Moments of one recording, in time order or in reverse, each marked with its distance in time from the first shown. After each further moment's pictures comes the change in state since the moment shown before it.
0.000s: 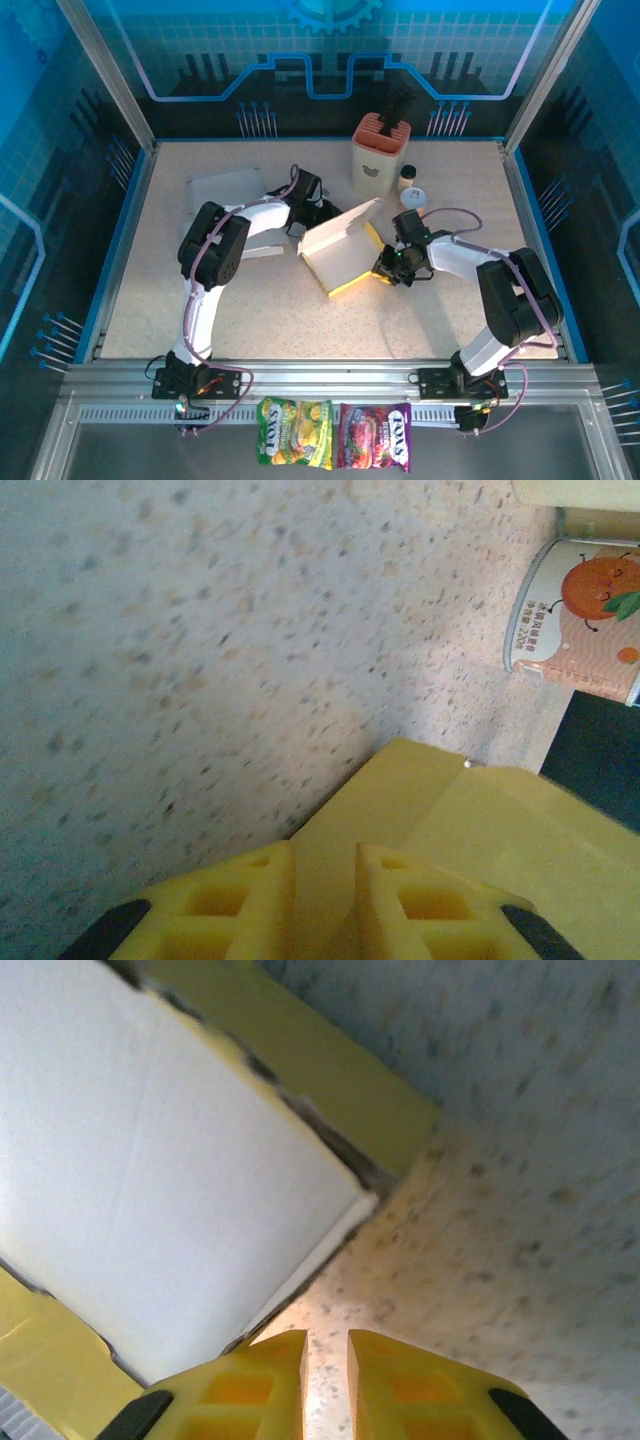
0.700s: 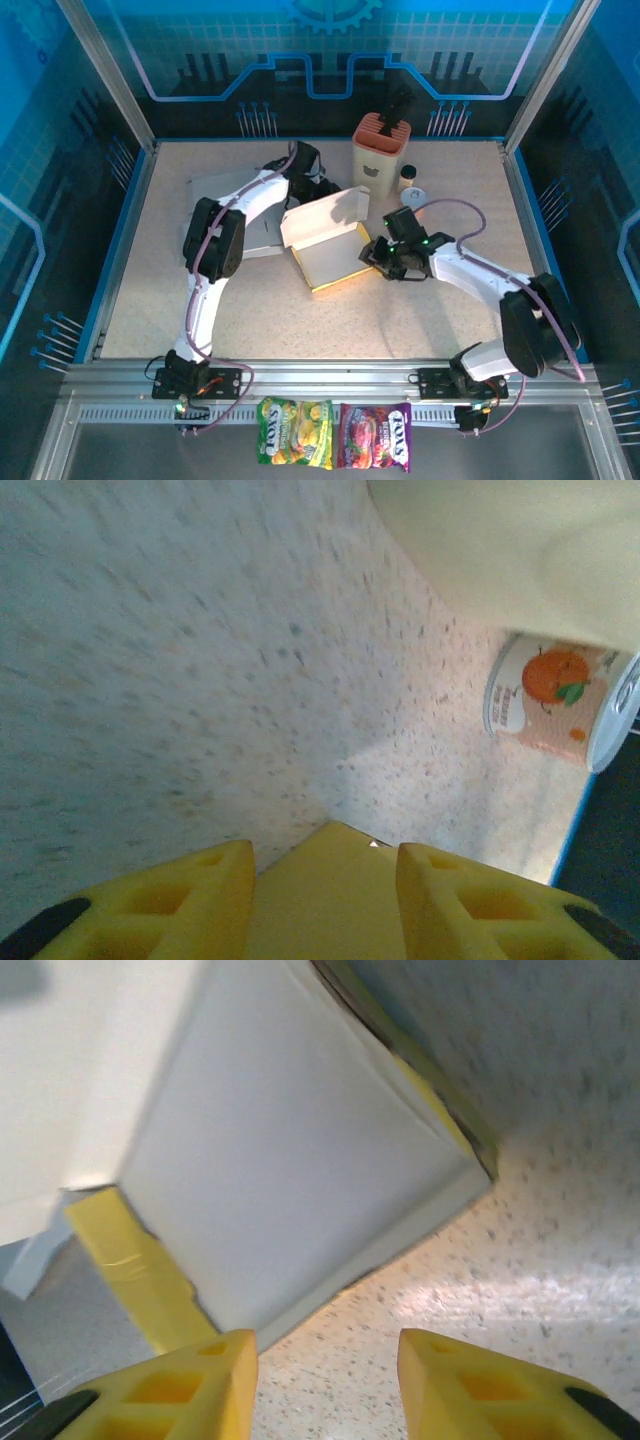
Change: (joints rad) left arm 0.058 0.071 0.367 -0.392 -0.129 0.182; right arm 0.098 -0.183 0.044 -0.013 0.108 0.062
